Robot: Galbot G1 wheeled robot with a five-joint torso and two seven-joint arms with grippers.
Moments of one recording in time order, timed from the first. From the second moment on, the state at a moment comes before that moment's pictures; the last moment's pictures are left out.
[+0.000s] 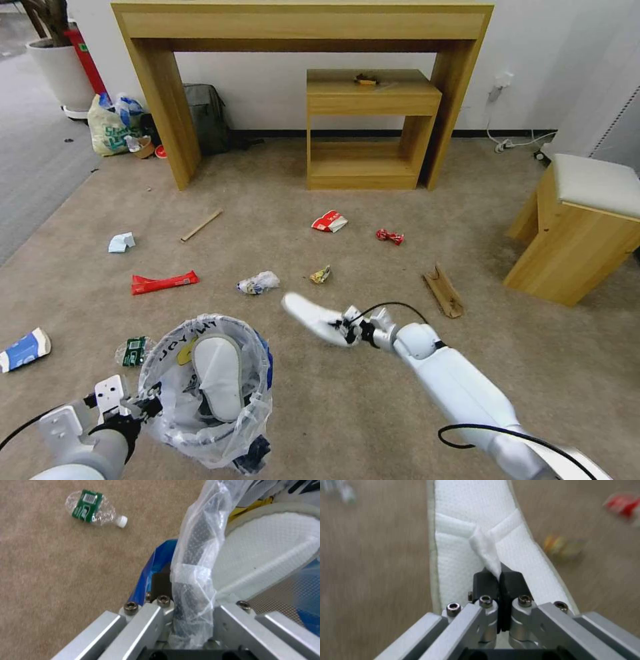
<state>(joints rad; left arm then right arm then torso) 1.76 -1.34 -0.86 -2.36 -0.87 0.74 -0.43 -0.69 1.20 -0.01 1.15 0.21 -0.11 -0.54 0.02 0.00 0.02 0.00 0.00</state>
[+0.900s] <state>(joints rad) 1.68 -1.25 -0.80 -2.30 -0.91 0.74 -0.49 -0.78 1.32 -0.23 1.82 0.60 -0.24 -0.33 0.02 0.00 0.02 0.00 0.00</state>
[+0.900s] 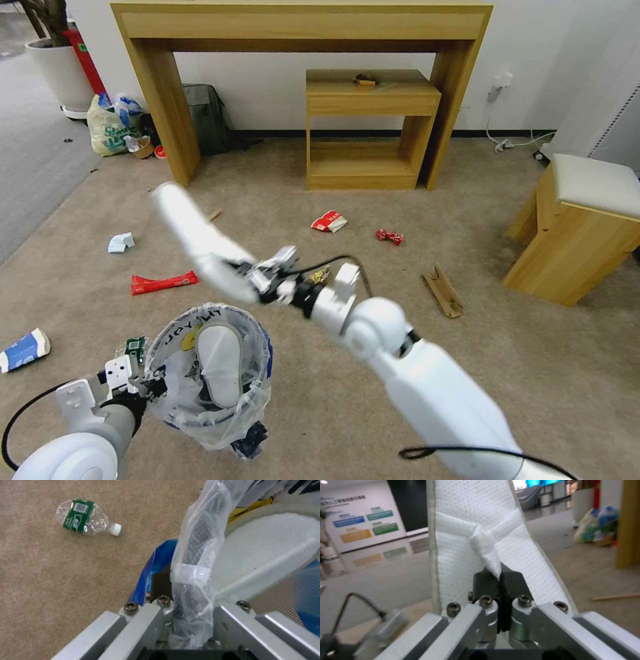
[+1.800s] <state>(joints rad) 1.68 -1.26 -0.80 -2.32 -0.91 0.74 -0.50 -0.90 1.31 -0.34 1.74 0.50 -0.17 -0.28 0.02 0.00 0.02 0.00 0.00</state>
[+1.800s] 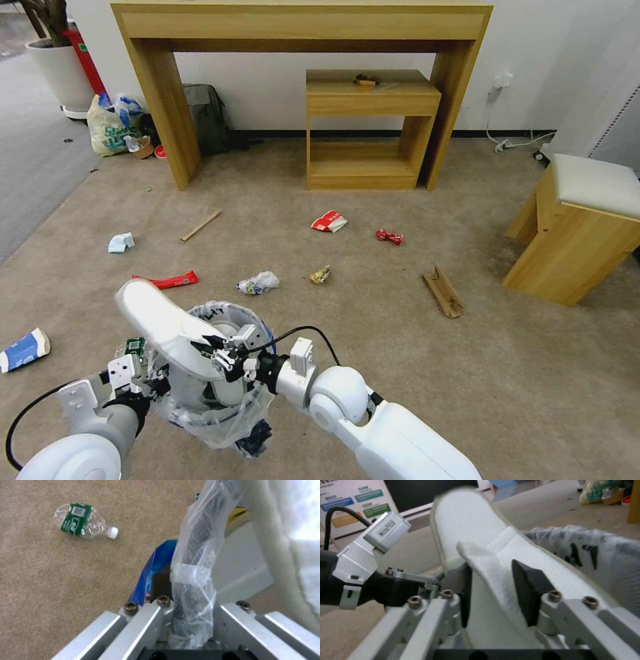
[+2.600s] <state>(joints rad) 1.69 -1.26 -0.82 -2.32 -0.93 0.74 -0.49 -0.94 1.24 -0.11 1.89 0.51 -0.23 -0.20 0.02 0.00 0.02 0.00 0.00</state>
